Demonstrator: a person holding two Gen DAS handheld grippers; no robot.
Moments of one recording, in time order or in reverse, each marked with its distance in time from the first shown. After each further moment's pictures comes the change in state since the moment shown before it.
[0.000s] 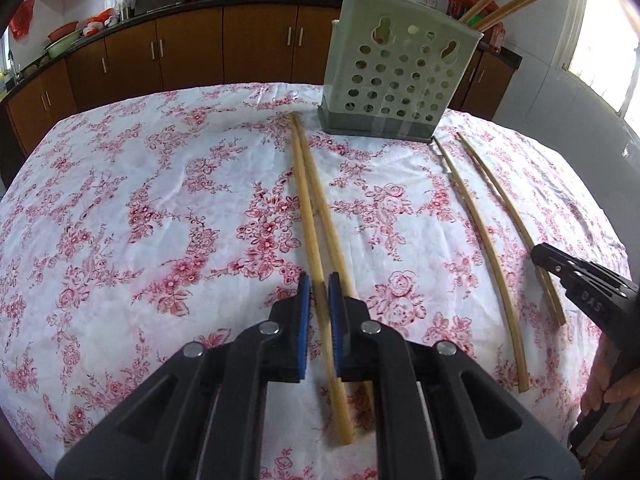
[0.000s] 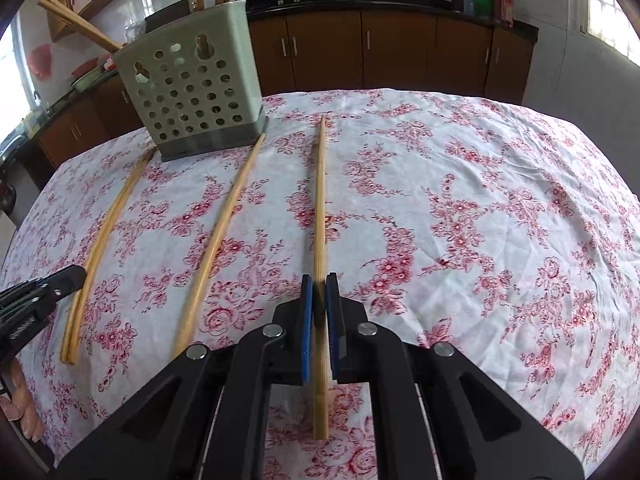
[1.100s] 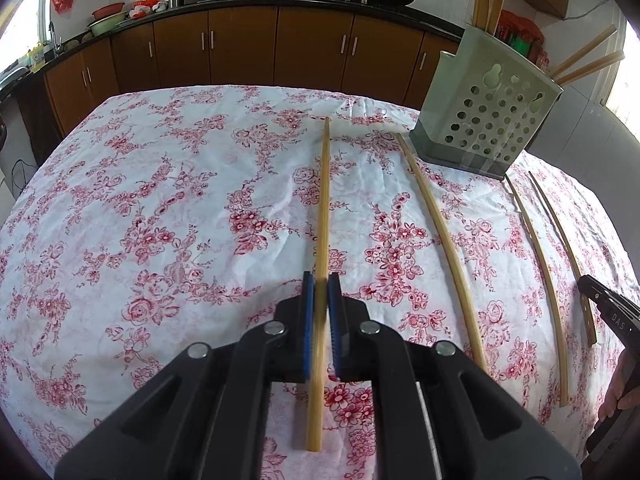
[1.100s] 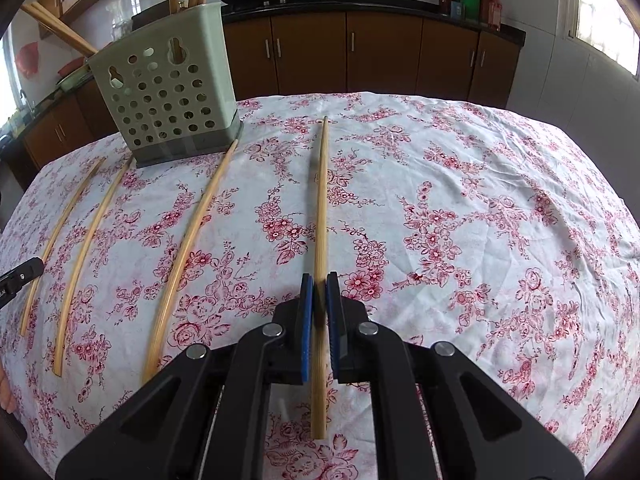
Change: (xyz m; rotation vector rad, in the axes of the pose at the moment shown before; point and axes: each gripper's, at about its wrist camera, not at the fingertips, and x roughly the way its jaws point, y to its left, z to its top) left arm -0.003 0.066 0.010 -0.126 -0.020 0.091; right arm 0.003 -0.010 0.007 0.001 -0.009 -0.073
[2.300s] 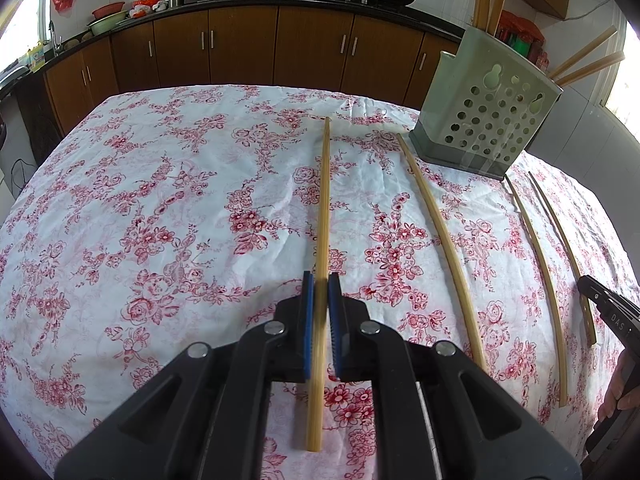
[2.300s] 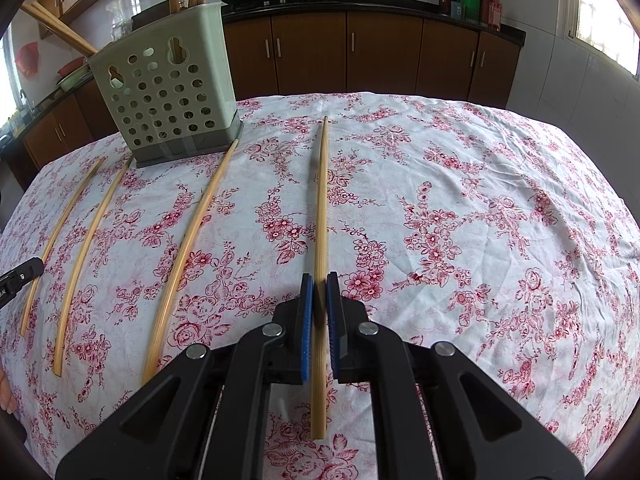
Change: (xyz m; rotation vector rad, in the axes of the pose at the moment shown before) left arm 0.000 0.001 0.001 -0.002 0.000 -0.003; right arm 0.000 -0.001 0.000 0.001 -0.001 0.001
